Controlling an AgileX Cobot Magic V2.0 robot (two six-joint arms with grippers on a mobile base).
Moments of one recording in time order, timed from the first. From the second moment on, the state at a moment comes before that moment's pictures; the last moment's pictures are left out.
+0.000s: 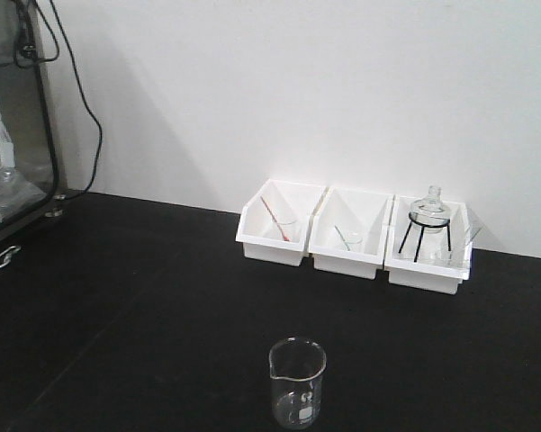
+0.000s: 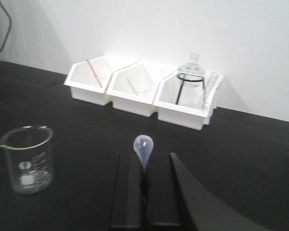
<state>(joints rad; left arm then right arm) -0.07 -0.01 0.03 -0.02 0.01 0.05 0.05 0.49 -0.19 -0.45 -0.15 0.37</state>
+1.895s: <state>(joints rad) -0.07 -0.01 0.03 -0.02 0.01 0.05 0.56 1.70 -1.05 -0.69 -0.54 0.45</state>
